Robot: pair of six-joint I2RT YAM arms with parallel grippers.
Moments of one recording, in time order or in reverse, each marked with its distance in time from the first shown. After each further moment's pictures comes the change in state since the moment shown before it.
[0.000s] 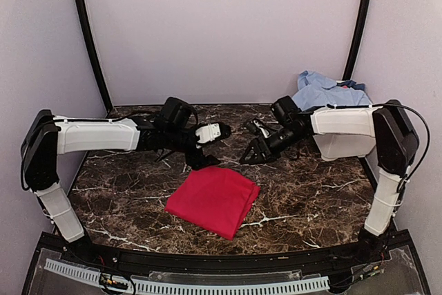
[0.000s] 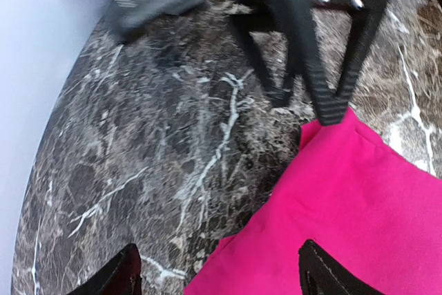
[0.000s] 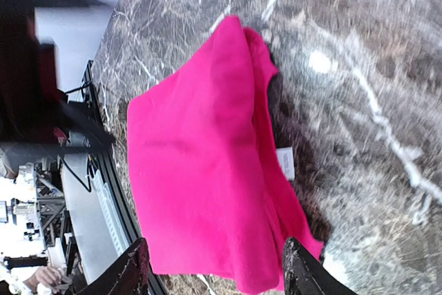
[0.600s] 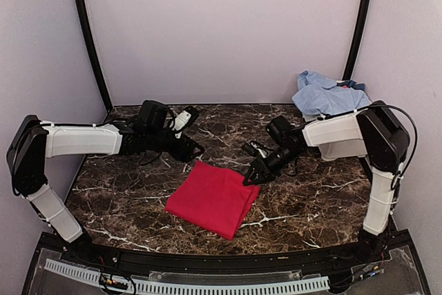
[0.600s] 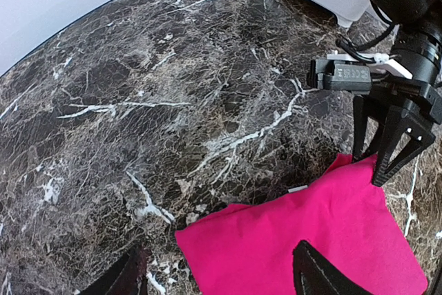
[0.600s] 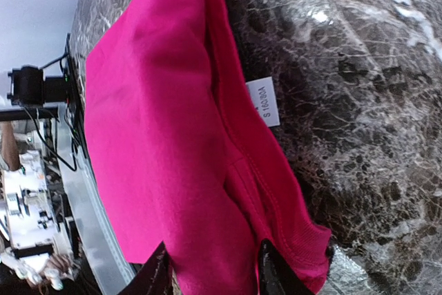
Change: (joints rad) left arm 0.126 -0.130 -0.201 0.148 -0.015 -0.577; right arm 0.032 0.071 -0.118 0.033 -0.009 0.003
